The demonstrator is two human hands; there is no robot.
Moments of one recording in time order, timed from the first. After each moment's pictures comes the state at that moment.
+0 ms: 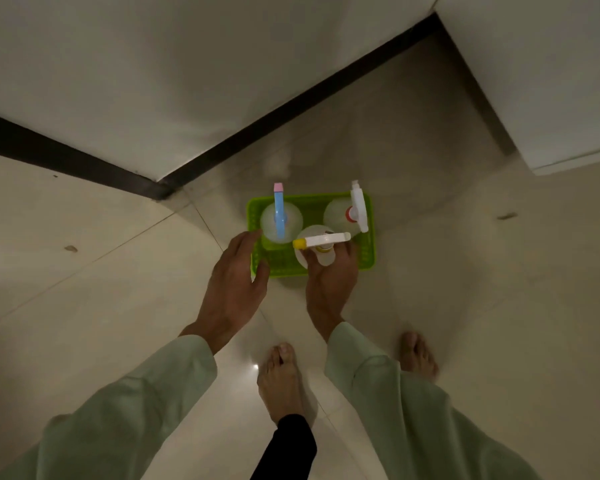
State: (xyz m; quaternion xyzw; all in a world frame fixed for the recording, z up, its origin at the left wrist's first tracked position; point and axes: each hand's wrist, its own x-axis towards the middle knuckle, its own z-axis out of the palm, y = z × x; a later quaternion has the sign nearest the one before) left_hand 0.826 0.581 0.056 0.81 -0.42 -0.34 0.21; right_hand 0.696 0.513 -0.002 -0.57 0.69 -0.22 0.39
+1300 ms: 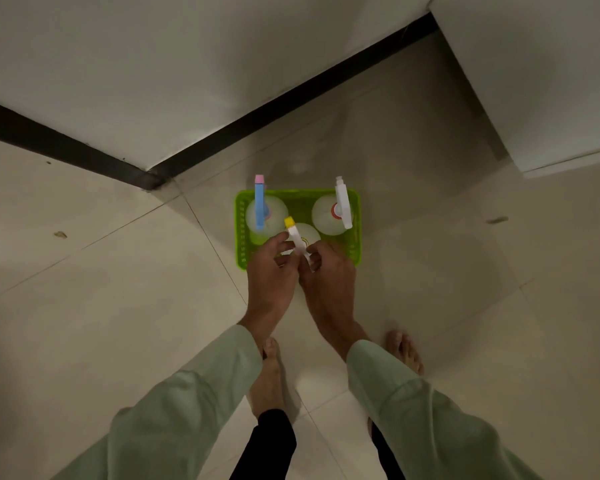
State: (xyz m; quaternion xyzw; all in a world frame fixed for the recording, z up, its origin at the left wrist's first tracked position) left_hand 0.741 0.531 0.063 0.80 -0.10 -0.43 0.41; right_hand 0.658 0.497 0.033 -0.71 0.58 -0.12 0.38
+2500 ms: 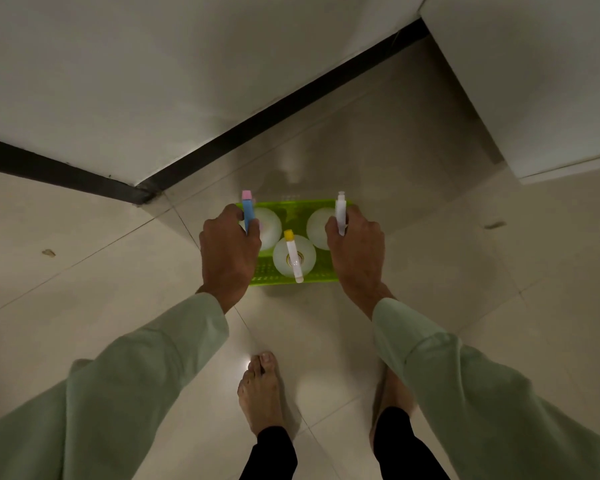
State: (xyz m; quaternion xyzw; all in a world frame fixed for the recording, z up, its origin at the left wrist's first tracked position) left_hand 0.816 0.503 0.040 0.91 -0.28 -0.21 0.23; right_hand 0.658 0.408 0.021 -0.73 0.62 -0.06 0.29
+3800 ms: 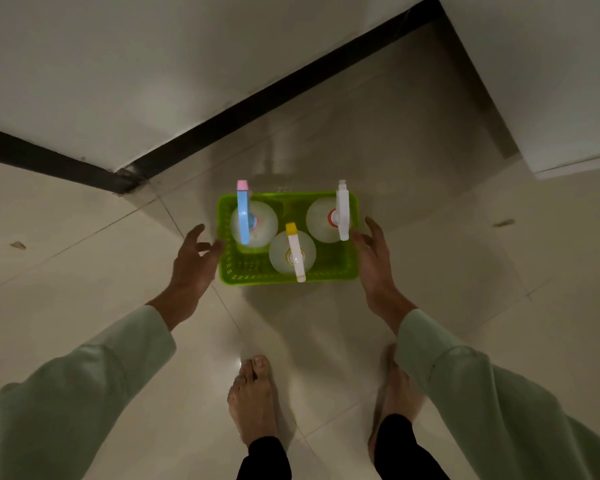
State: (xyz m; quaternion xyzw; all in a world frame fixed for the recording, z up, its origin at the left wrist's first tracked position) left_hand 0.849 0.562 -0.040 0.83 -0.02 -0.47 0.31; right_hand 0.603 0.417 -0.058 -0.41 0.67 -0.12 0.60
